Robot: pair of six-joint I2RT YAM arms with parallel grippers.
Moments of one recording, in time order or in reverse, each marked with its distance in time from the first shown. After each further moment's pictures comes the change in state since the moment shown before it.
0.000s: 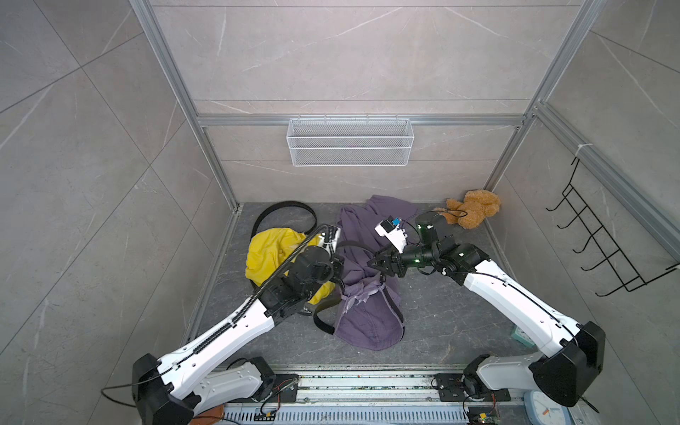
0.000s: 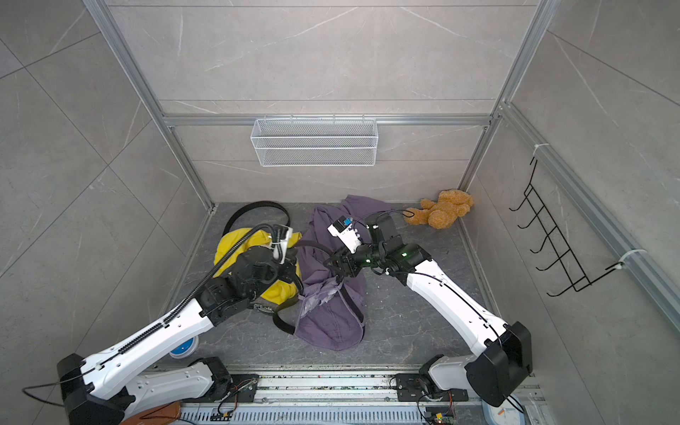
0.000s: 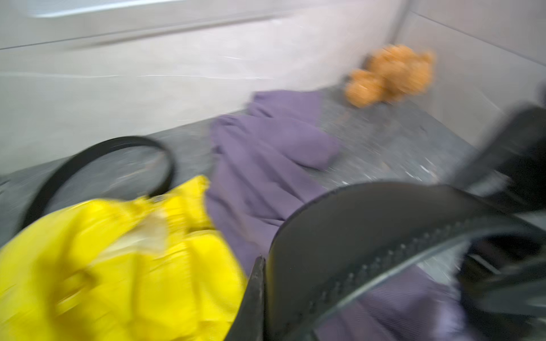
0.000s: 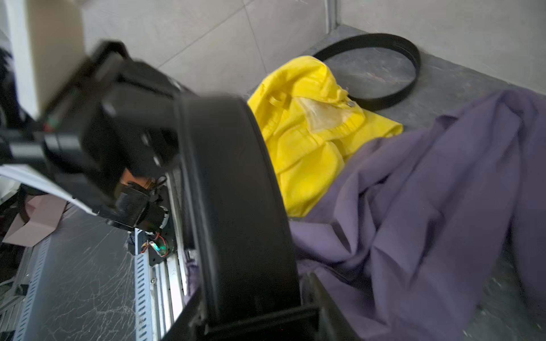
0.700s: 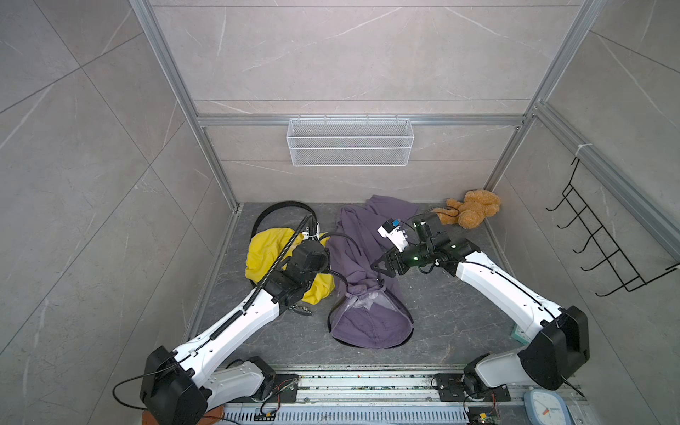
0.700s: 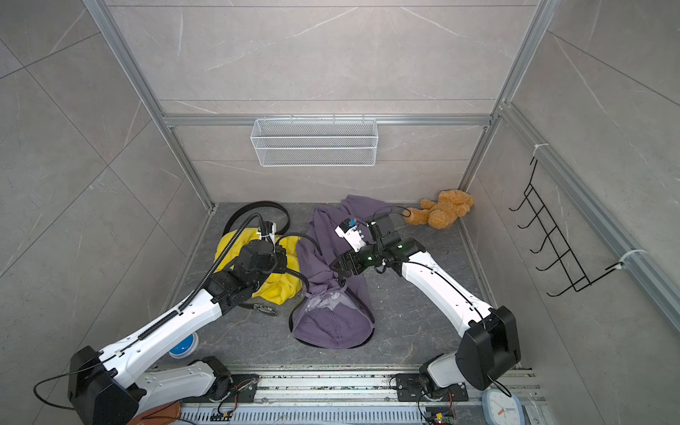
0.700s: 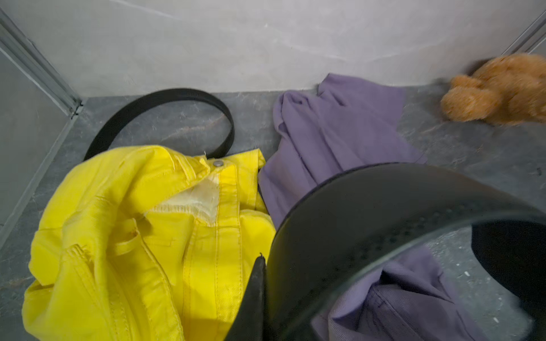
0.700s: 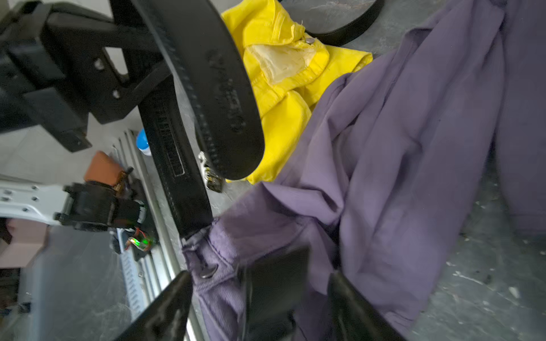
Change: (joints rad) left arm 0.122 0.125 -0.070 0.030 -0.053 -0.126; right arm -0.048 0.099 0.014 -0.085 0.046 0.040
